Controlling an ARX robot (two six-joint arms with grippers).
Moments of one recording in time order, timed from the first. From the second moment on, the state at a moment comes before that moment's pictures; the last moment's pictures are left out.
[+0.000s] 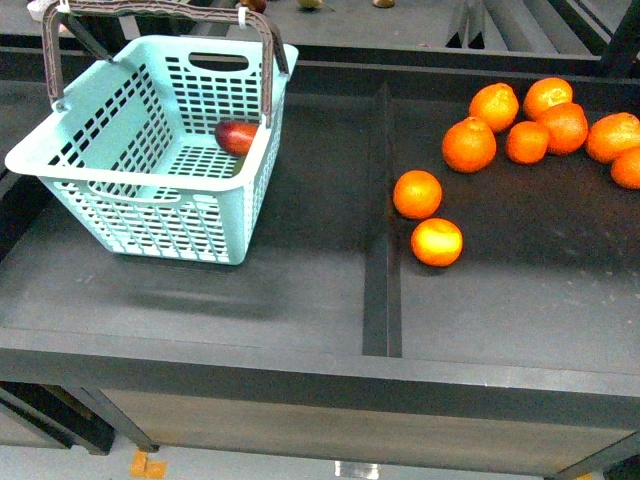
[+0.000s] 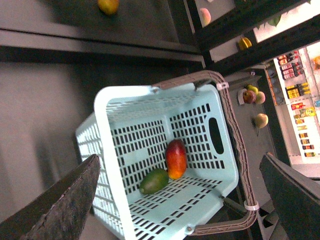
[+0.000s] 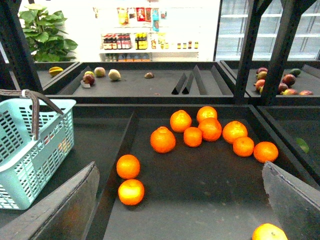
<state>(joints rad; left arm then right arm) -0.17 1.55 0.88 0.10 -0.65 -1.31 0.00 0.00 0.01 0.00 0.00 0.00</state>
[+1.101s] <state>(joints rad) 0.00 0.57 0.02 0.55 0.00 -0.01 0.00 0.00 0.01 0.00 0.00 0.00</state>
